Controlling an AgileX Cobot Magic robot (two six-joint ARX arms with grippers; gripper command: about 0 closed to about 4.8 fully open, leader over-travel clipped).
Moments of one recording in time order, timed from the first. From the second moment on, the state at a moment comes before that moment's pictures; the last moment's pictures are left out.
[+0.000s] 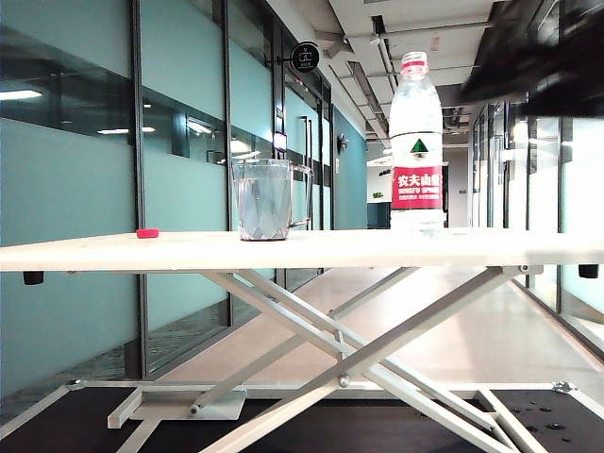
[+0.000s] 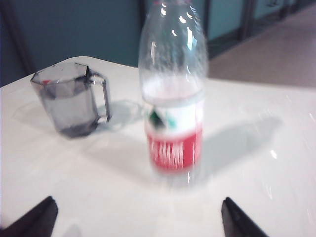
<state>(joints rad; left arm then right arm) -0.12 0.00 0.01 -0.07 0.18 0.19 0.16 1.06 0.49 0.47 -0.26 -0.01</state>
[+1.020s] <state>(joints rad) -0.12 0.00 0.01 -0.03 0.14 0.09 0.16 0.01 0.04 0.08 0.03 0.06</state>
